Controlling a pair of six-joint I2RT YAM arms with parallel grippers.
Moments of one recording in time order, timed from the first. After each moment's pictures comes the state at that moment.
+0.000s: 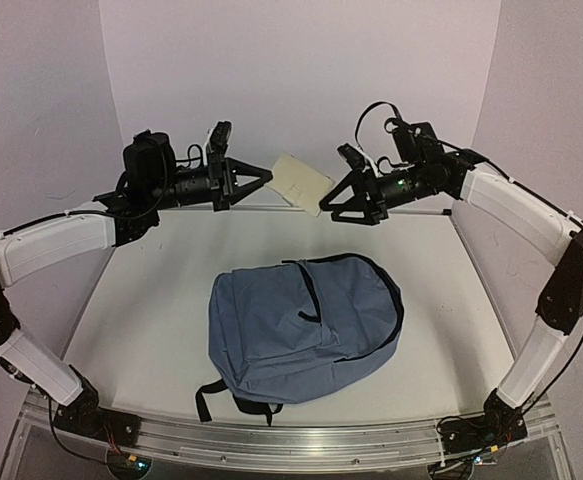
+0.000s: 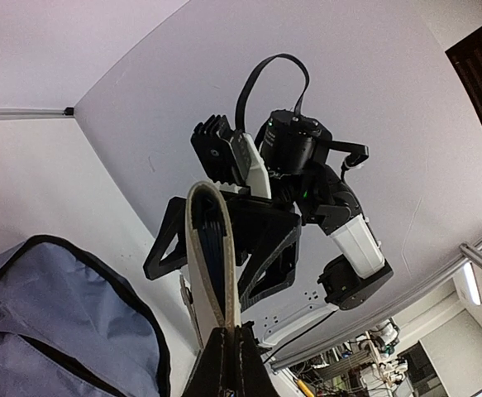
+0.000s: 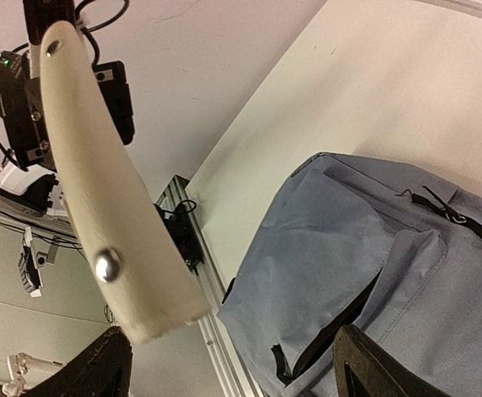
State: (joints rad) left arm -0.64 1.47 1.23 0.30 0.71 -0.95; right arm 0.52 1.72 1.71 -0.72 -0.91 0.28
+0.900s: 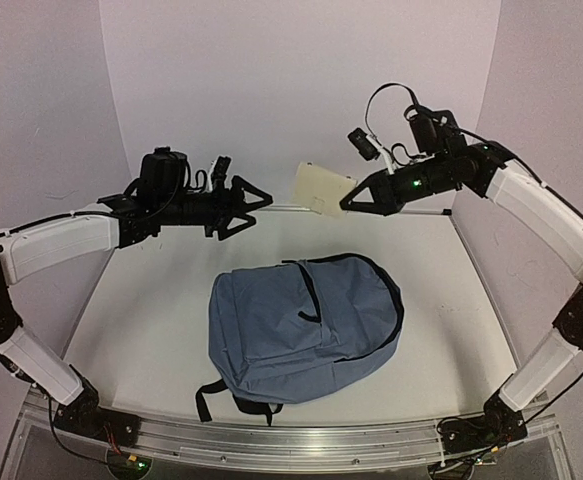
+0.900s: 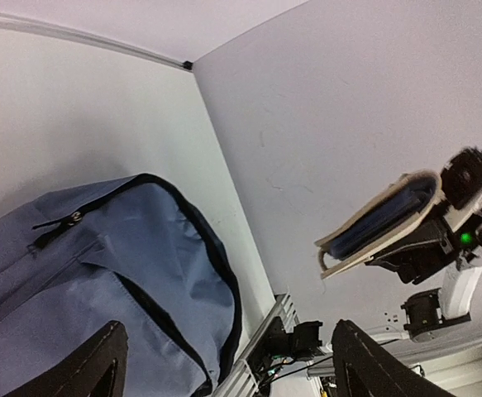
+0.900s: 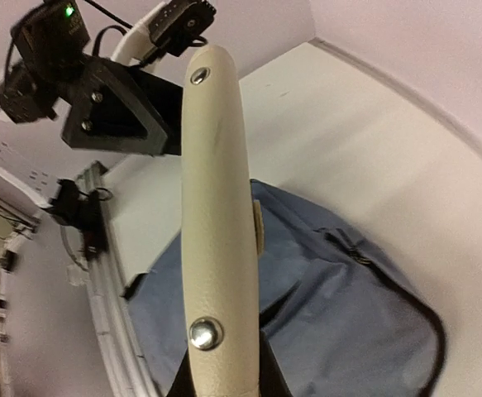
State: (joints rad) left arm -0.63 1.50 1.22 0.01 0.56 -0.89; right arm 0.56 1.61 1.73 -0.80 -0.63 -0.07
